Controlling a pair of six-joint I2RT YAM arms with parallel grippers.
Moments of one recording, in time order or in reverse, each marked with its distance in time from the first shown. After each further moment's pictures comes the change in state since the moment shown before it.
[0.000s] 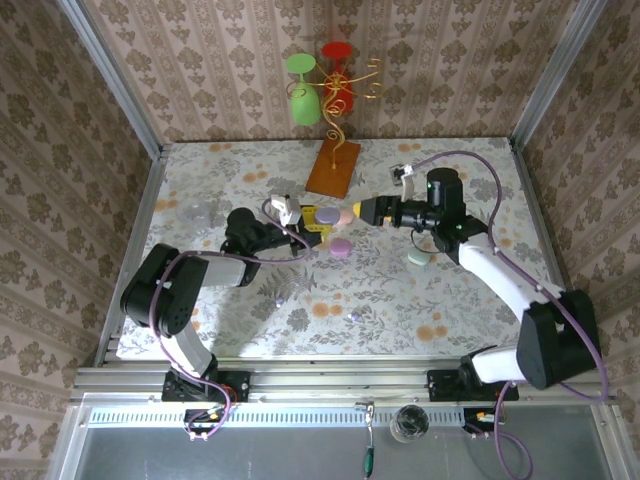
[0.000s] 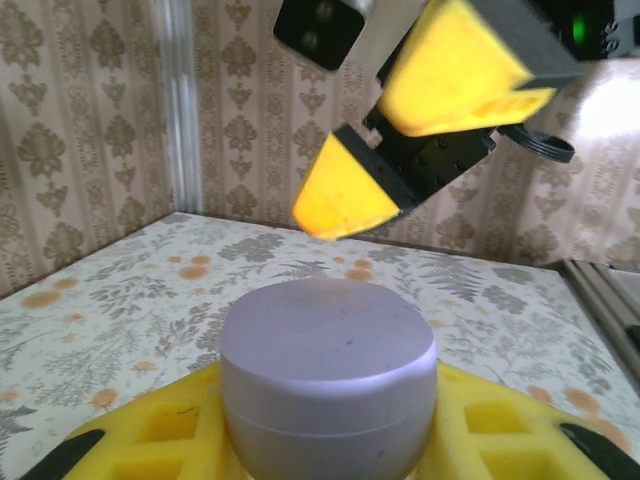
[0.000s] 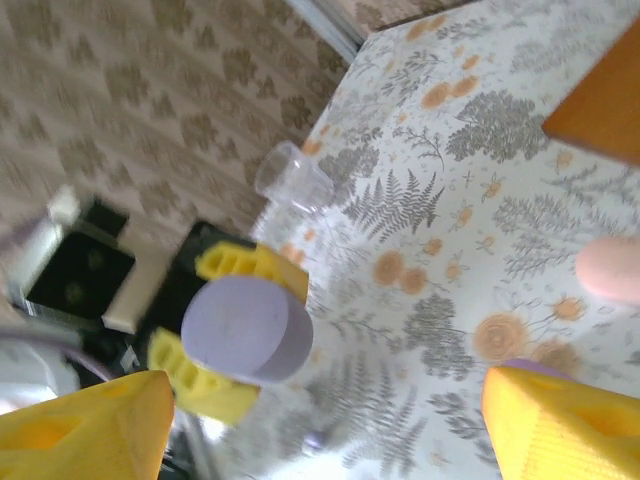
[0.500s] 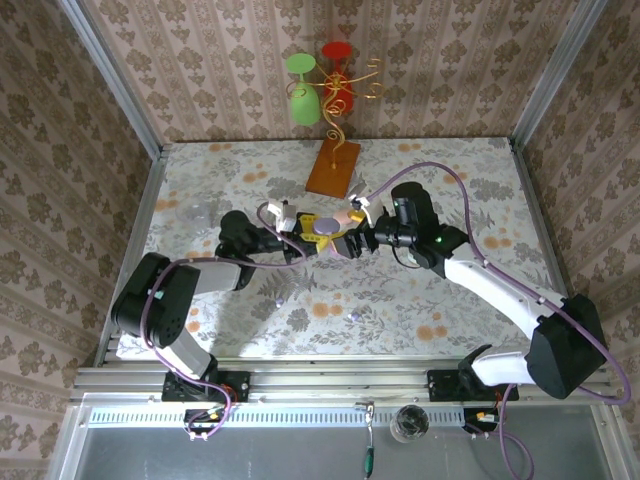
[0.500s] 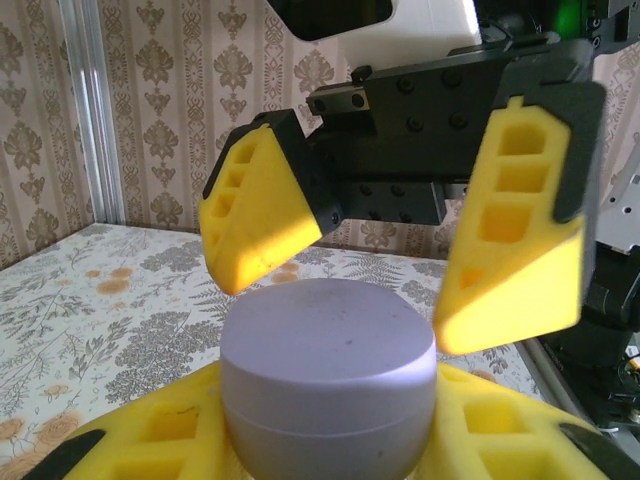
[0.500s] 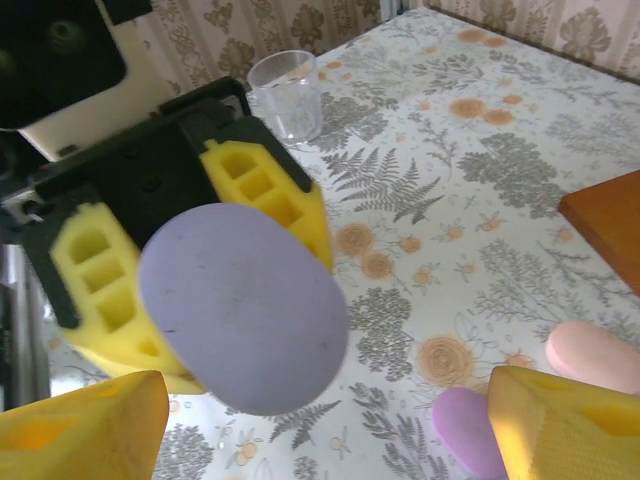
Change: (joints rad) left arm 0.005 -0.074 -0.035 0.000 0.131 -0.056; right arm 0.229 -0.019 0.032 -0.119 0.260 -0.472
